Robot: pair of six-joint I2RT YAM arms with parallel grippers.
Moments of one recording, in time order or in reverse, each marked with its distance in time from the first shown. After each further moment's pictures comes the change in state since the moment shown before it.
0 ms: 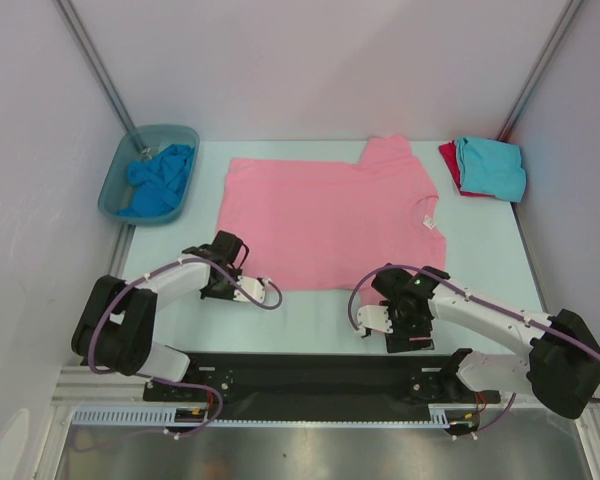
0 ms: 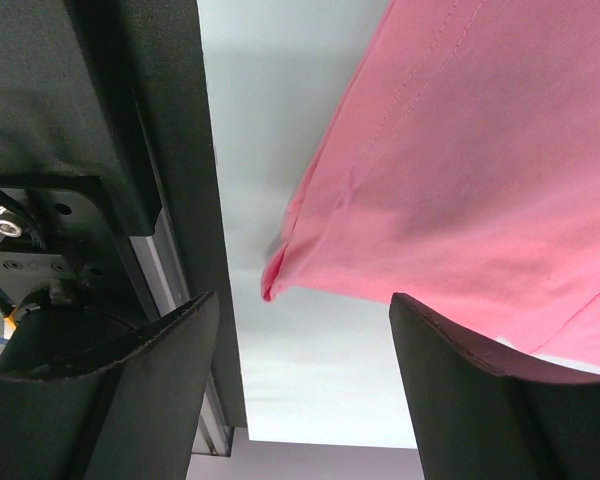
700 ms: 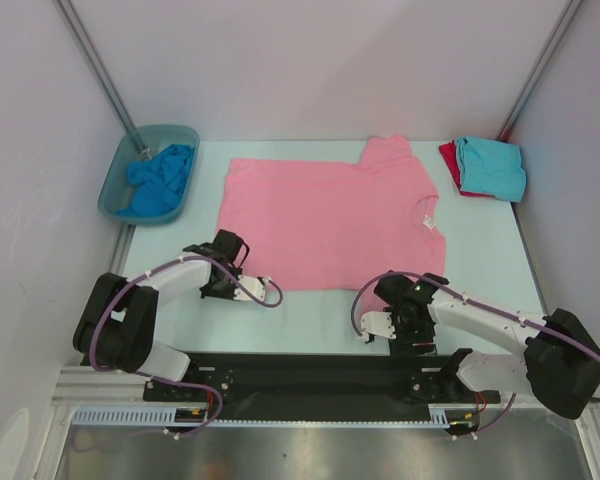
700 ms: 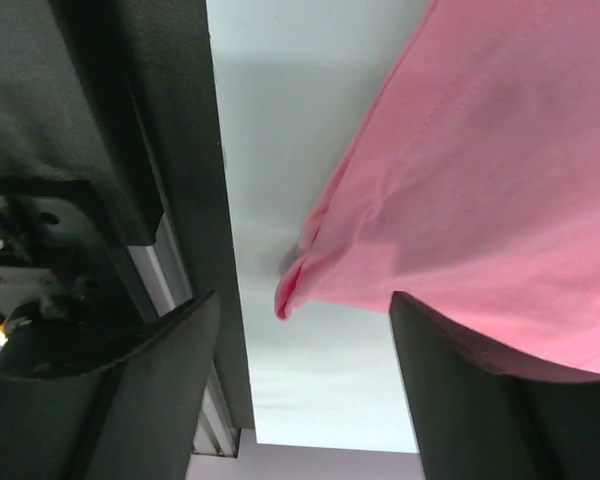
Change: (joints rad) left arm 0.001 0.023 0.023 -0.021 -0.003 -0.006; right arm -0.008 0.000 -0.063 0.039 0.007 -0.001
